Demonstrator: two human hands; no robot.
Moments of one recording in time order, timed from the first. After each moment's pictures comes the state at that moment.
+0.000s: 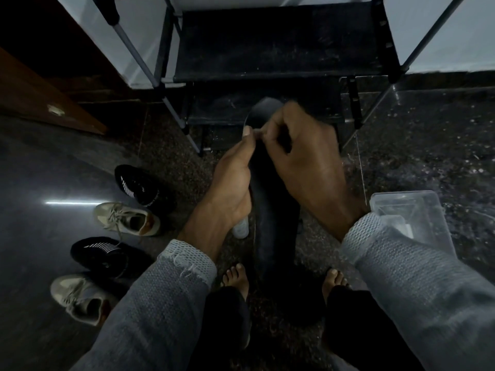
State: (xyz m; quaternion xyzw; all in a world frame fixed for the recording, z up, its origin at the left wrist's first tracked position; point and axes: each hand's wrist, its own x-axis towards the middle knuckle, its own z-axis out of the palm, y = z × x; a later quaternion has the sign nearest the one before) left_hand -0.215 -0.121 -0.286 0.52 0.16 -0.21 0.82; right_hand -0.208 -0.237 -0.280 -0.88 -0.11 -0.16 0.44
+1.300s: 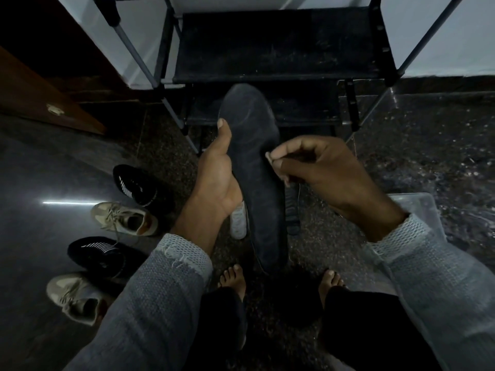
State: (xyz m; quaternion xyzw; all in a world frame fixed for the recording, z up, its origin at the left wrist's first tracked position) left_hand -0.204 -0.112 -0.285 0.44 0.22 -0.17 0.85; right_hand -0.220 -0.272 -0.284 -0.72 0.00 0.13 0.68
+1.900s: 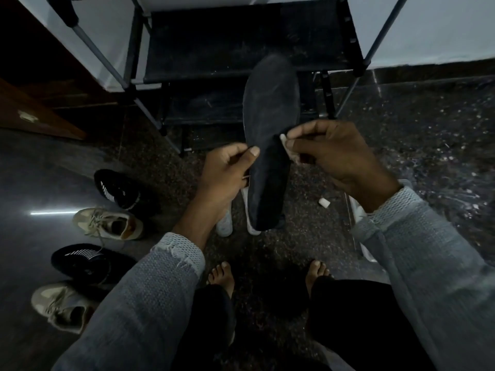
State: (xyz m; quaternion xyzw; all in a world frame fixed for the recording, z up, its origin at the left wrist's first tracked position) left_hand -0.216 -0.148 -0.316 0.73 0.09 -0.15 0.66; right_hand -0.210 -0.324 -0.291 -0.70 0.15 0.10 0.70
